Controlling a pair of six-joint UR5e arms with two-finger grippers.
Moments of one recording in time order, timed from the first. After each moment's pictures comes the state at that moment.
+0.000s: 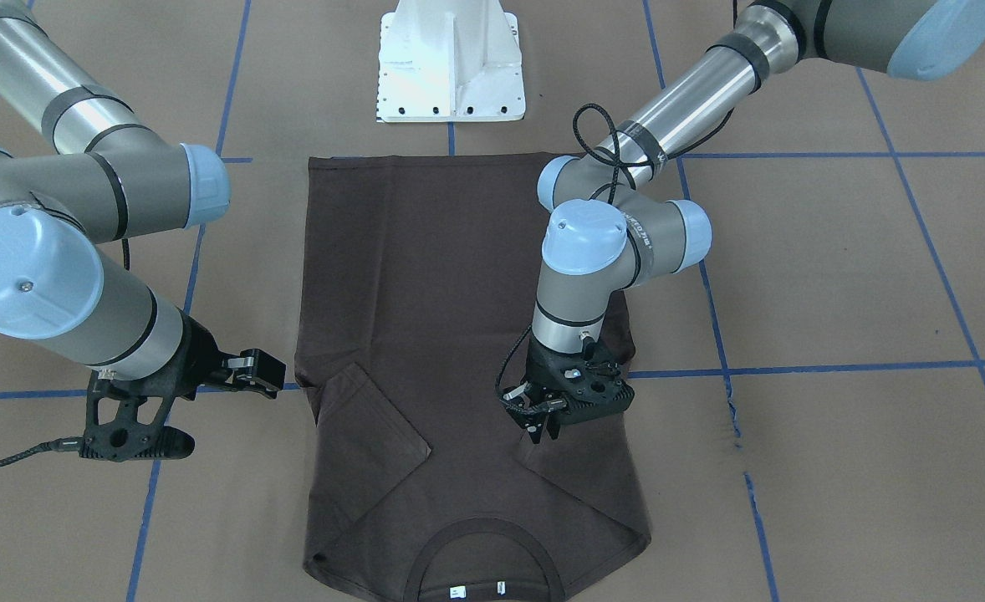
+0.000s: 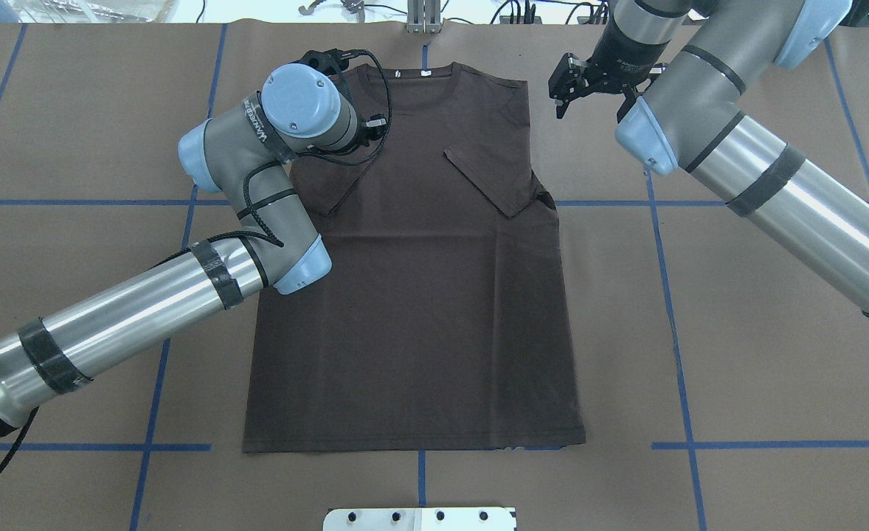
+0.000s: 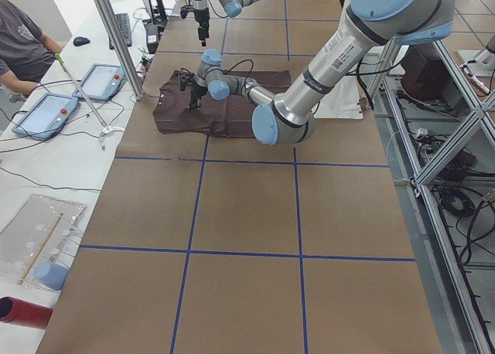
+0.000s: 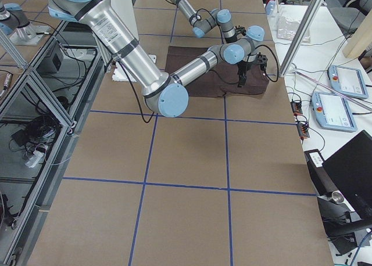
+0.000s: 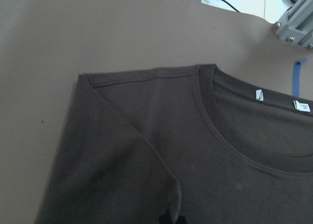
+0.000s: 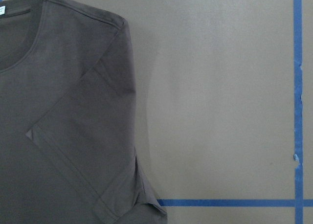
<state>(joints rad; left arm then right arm) -0.69 -2.46 -1.08 -2.15 -1.67 -1.39 0.98 -0.82 1.37 -1.56 2.26 0.84</state>
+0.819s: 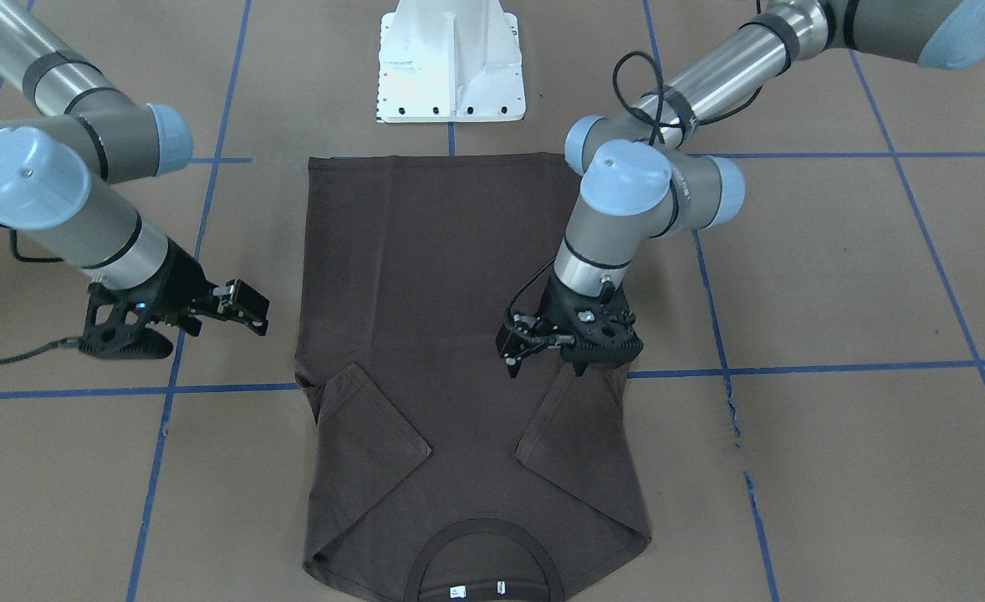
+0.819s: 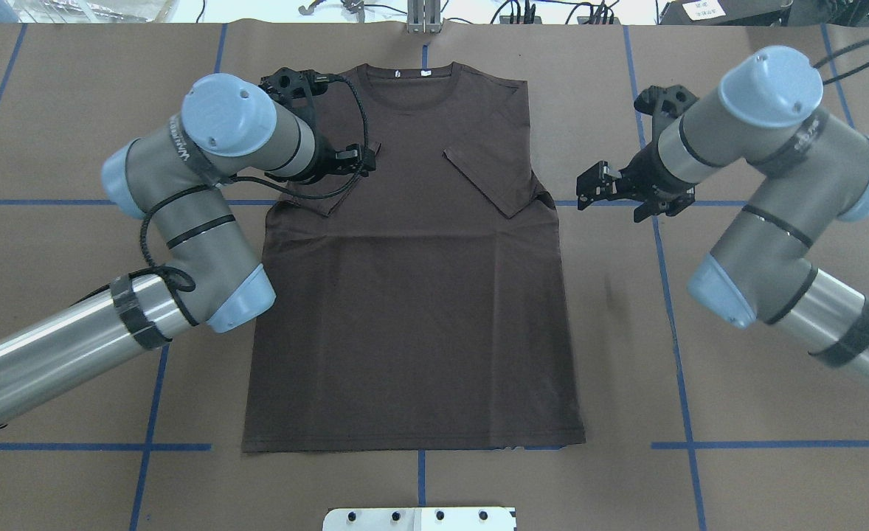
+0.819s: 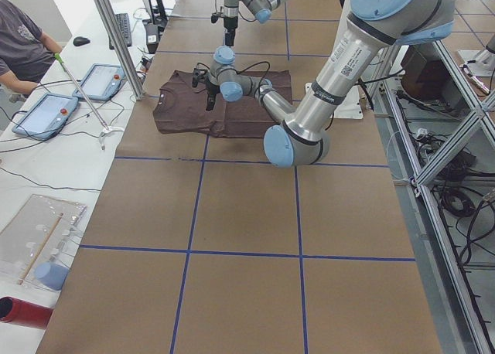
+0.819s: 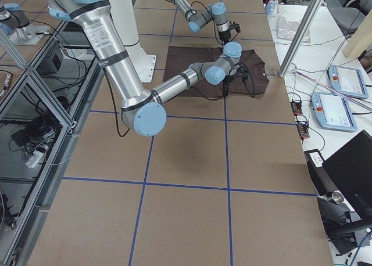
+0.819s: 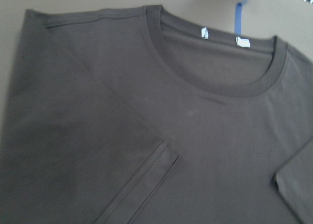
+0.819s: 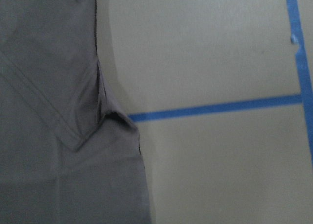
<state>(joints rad) -0.70 -2.21 -1.52 -1.99 -1.81 -1.18 0.78 -1.25 1.72 -1.19 2.12 1.22</state>
